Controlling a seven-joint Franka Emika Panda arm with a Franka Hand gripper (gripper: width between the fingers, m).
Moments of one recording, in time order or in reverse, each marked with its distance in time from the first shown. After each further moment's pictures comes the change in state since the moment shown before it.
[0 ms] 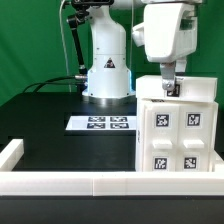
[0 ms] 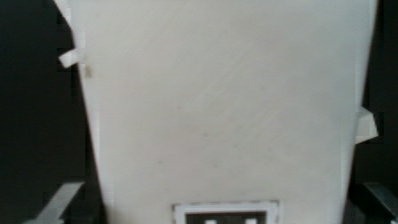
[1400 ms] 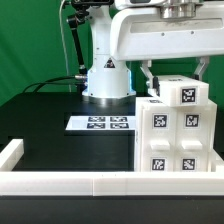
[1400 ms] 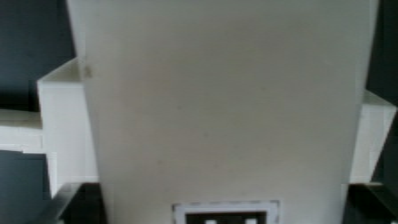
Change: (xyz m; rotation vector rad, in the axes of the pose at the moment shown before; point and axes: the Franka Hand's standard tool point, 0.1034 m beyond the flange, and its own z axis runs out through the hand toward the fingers) arm 0.000 0.002 0.001 0.007 0.043 1.114
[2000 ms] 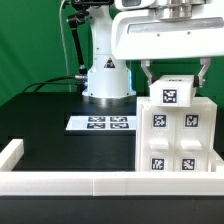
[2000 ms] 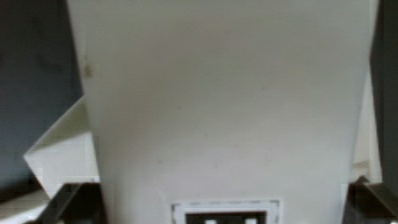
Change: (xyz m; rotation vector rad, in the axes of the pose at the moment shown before) arm -0.001 -0.003 0.000 0.012 0.008 0.447
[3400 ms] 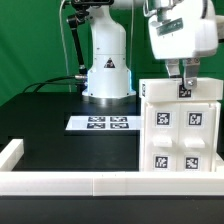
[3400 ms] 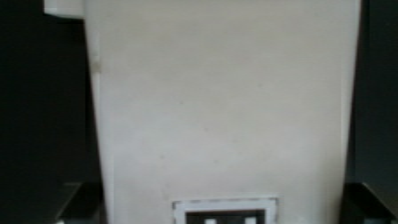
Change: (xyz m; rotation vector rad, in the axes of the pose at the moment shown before) arm -0.006 -0.011 0.001 0.079 -0.029 1.202
